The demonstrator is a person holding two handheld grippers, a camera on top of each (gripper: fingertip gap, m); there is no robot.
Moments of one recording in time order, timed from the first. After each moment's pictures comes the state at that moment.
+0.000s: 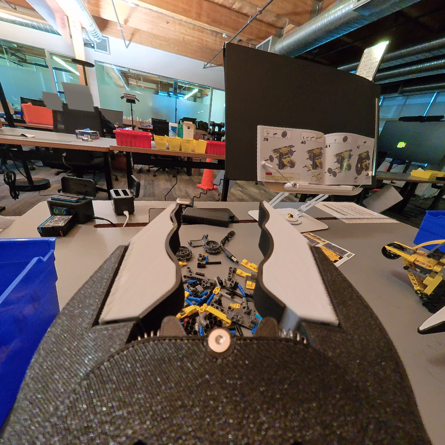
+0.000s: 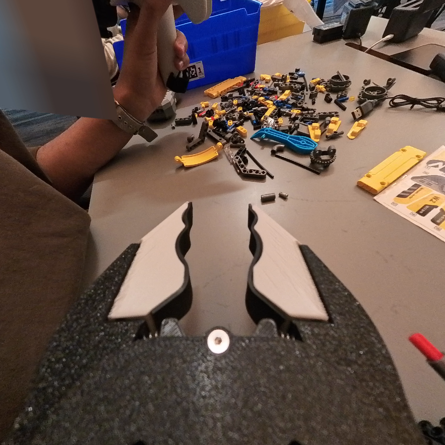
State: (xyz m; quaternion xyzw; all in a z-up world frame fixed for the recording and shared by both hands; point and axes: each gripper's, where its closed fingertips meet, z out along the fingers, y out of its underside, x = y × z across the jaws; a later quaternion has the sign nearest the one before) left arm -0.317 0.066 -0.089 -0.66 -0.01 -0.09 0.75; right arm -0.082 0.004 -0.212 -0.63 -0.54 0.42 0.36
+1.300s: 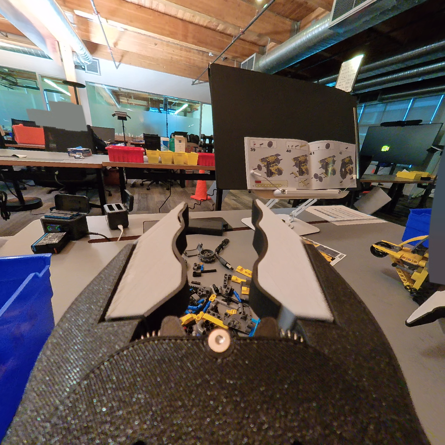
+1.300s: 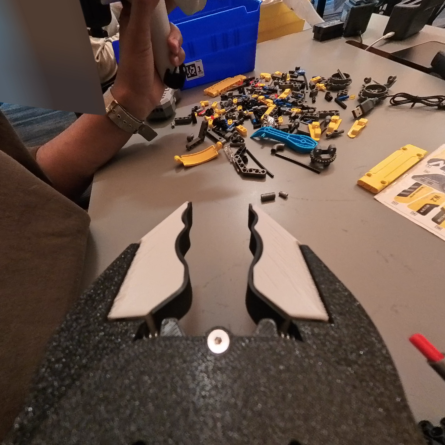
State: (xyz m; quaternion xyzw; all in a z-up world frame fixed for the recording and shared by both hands) left arm -0.309 0.056 -0.079 -0.64 0.02 -0.09 0.77; right arm -0.082 0.004 -0.212 -0.63 -0.54 0.42 0.36
